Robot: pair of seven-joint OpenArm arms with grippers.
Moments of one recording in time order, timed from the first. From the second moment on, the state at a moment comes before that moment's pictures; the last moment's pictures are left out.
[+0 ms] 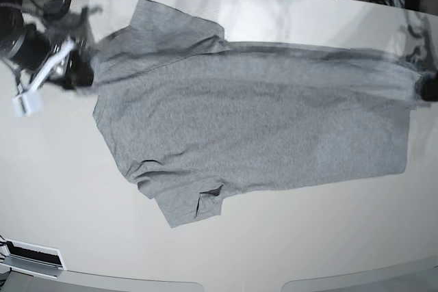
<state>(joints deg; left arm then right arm) 19.0 -46.6 -30.5 71.4 -68.2 -43.7 50.9 -20.4 13.5 28.2 110.7 47.1 32.6 -66.8</state>
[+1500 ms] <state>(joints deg) 19.1 -46.0 -30.5 71.4 -64.1 -42.6 49.0 -23.3 0.9 22.8 79.5 59.5 40.4 -74.2</state>
